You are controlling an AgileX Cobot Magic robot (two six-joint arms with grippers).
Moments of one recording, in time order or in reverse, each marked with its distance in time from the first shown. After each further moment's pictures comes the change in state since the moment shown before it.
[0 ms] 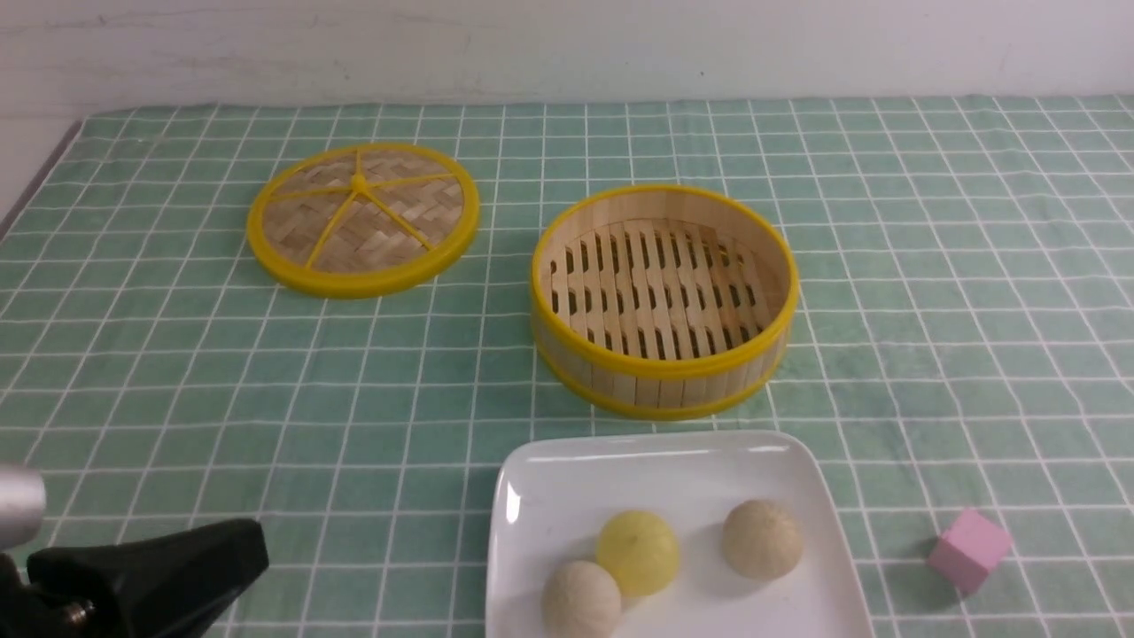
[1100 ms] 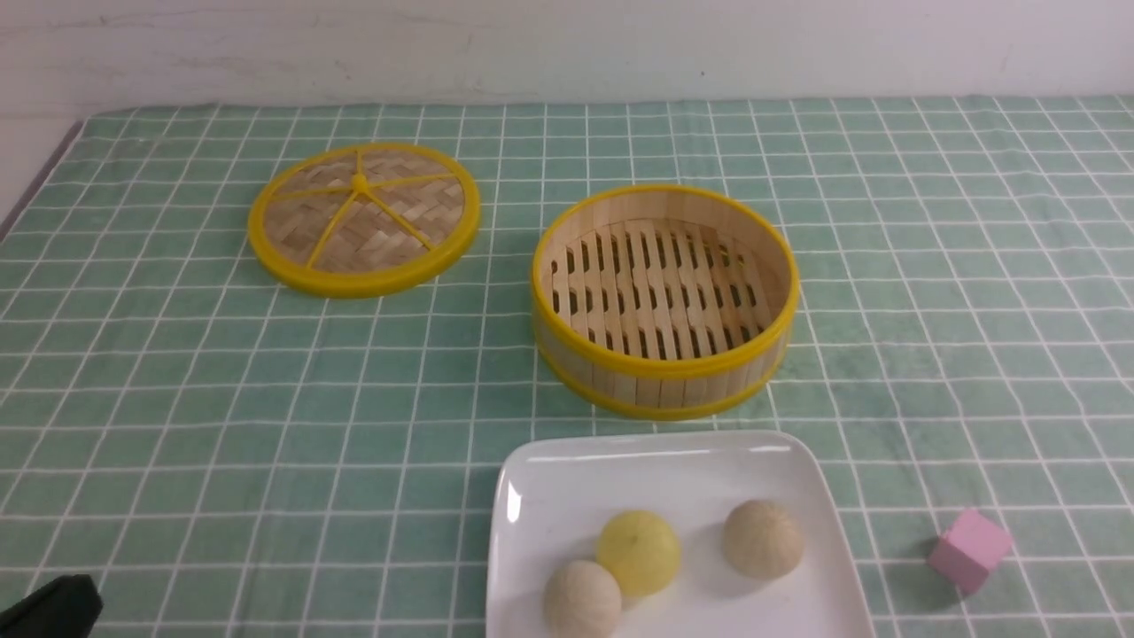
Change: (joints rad) right arm -0.001 0.000 0.000 0.000 -0.001 0.000; left arm 0.648 -0.347 0.315 -0.239 -0.108 0.547
